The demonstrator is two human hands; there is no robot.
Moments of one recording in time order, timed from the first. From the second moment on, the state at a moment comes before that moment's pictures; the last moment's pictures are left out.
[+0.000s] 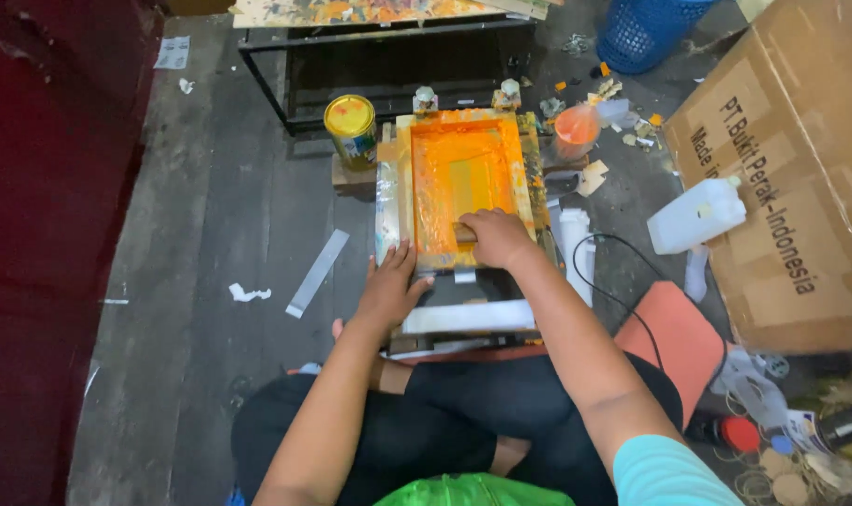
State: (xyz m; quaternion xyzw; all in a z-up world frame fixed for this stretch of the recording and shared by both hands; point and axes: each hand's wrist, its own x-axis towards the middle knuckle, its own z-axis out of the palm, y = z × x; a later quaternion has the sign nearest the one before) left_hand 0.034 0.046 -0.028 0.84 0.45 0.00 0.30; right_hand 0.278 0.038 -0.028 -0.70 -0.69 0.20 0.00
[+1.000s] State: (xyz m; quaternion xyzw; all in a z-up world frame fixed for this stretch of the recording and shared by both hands) left_hand 0.049 0.072 -0.032 0.83 0.45 0.04 0.33; right_hand 0.304 0.082 -0.074 -0.70 -0.70 0.11 0.04
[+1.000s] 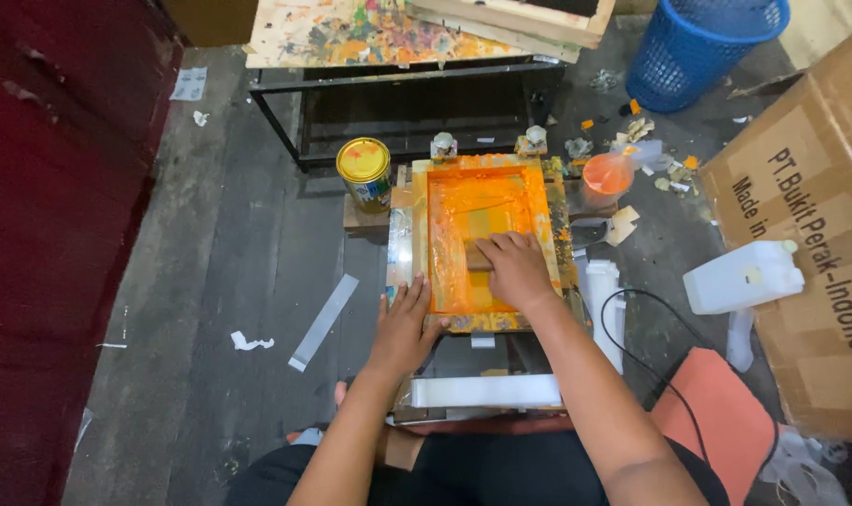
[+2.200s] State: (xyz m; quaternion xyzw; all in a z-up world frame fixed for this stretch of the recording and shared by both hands) left_hand 0.051 0.070 -0.025 0.83 0.47 0.02 0.31; right_hand 0.304 0.089 -0.077 -0.72 -0.68 0.08 0.06
